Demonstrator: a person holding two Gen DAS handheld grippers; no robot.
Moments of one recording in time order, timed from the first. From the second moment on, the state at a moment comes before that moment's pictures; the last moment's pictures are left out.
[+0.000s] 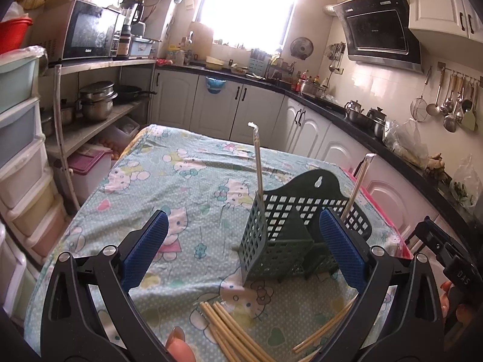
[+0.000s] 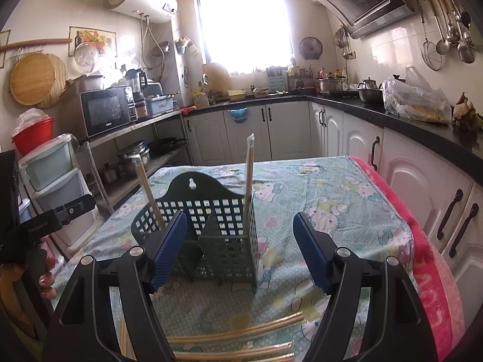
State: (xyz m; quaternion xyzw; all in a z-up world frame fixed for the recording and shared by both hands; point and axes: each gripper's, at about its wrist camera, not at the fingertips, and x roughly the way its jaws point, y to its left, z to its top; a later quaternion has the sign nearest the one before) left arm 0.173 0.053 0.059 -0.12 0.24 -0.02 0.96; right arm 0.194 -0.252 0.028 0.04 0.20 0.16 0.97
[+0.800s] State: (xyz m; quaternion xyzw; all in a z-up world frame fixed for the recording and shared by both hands) left arm 0.153 0.055 0.012 -0.13 0.30 -0.01 0.95; right arm 0.170 -0.266 -0.006 0.04 0.24 0.16 0.95
